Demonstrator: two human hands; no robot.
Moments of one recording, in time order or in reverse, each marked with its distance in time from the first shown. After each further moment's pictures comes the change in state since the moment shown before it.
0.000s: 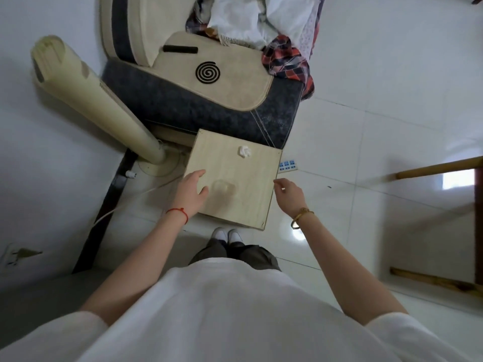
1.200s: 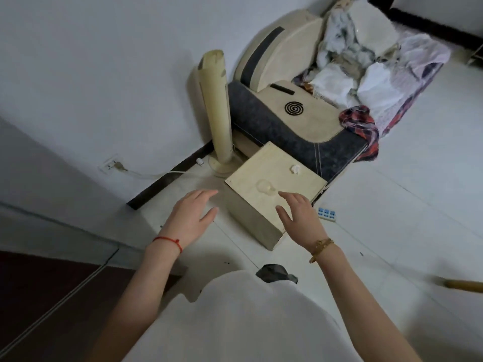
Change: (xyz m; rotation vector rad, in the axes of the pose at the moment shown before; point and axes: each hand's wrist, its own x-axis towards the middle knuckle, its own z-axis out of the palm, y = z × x) left_hand -0.333 0.025 0.025 0.092 0.399 -0.050; right_hand -0.200 0.024 -0.021 -0.422 -0.090 -0.806
